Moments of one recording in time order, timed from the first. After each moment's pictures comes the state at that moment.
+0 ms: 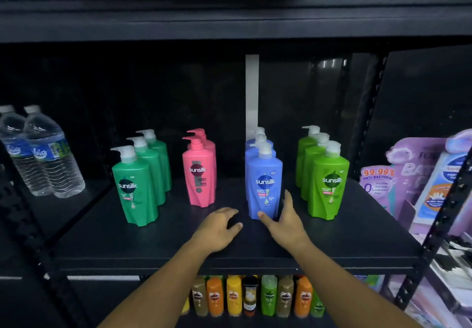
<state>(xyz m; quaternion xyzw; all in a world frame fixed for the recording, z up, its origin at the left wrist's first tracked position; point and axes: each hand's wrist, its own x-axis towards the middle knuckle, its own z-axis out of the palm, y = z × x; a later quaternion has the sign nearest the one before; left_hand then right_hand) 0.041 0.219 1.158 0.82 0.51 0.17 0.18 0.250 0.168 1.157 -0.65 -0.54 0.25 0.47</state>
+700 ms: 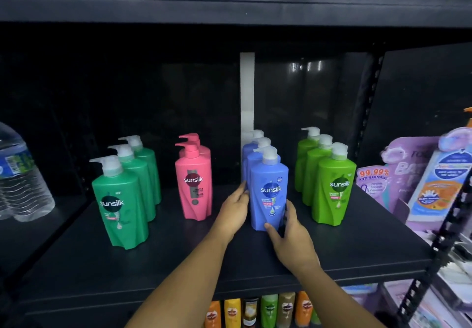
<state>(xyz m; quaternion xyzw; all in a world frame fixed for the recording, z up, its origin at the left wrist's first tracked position) 0.092 0.282 1.174 0.65 0.41 0.39 0.51 0.237 0.176 1.133 -0.69 -0.55 0.12 0.46</state>
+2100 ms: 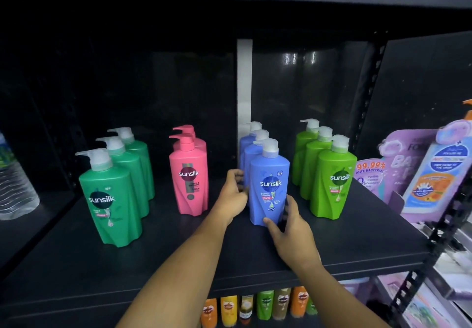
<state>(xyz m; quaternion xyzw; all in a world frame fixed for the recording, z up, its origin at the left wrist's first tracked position) 0.105 0.318 1.173 0.67 0.39 0.43 0.46 0.236 0.178 1.130 -0.69 -0.53 0.10 0.49</state>
